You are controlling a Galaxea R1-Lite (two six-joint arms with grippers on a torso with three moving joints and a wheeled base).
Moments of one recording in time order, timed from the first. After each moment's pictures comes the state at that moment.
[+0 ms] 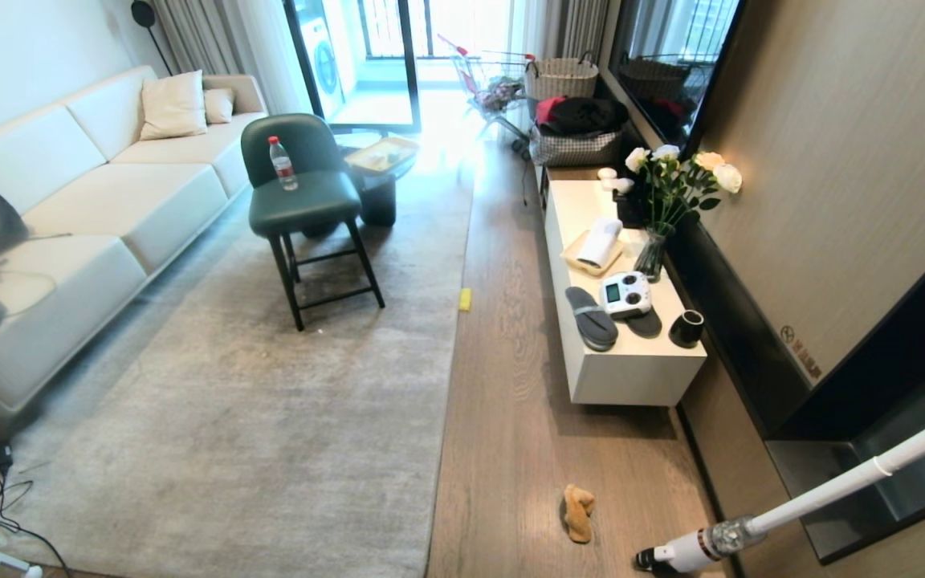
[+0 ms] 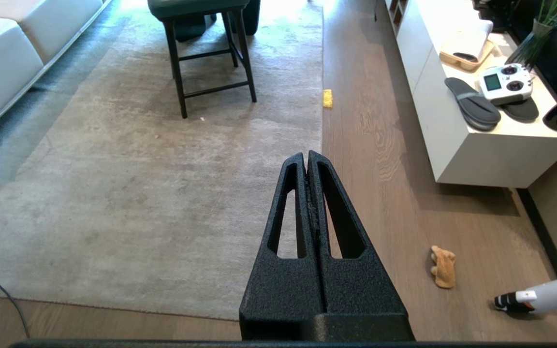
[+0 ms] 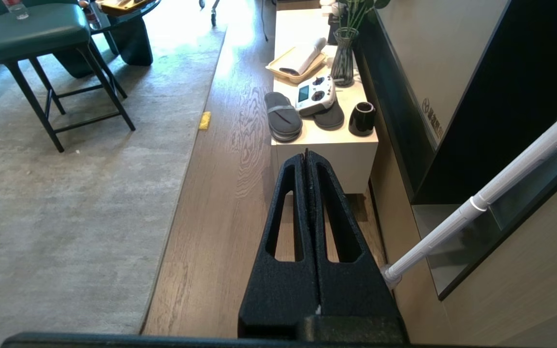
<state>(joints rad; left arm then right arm) 0.00 0.00 0.00 0.00 0.02 -0.04 0.00 0.00 0.00 -0.06 -0.04 0.04</state>
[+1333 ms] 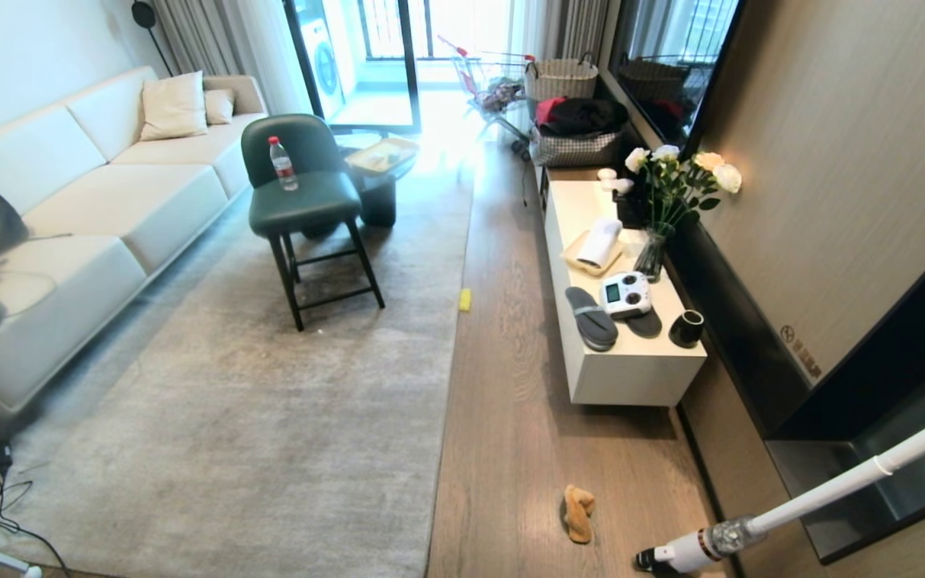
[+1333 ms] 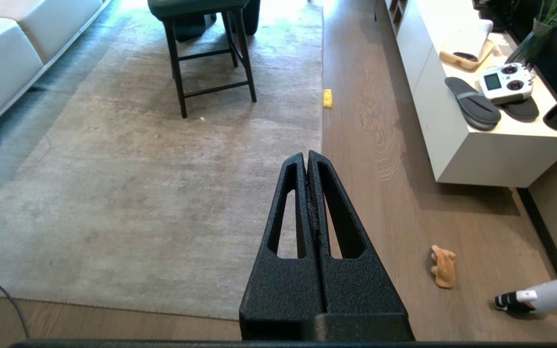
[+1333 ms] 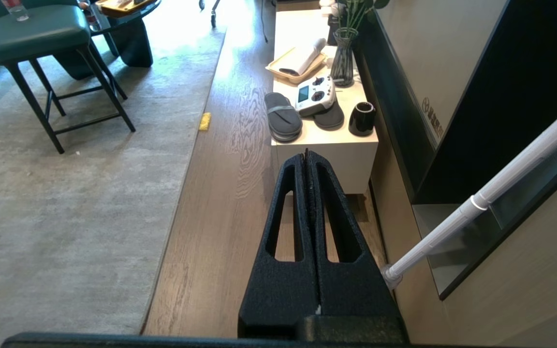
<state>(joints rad) 0.00 0.00 0.00 0.00 0.02 -0.04 0.00 0.00 0.00 -0.06 -0.03 0.05</state>
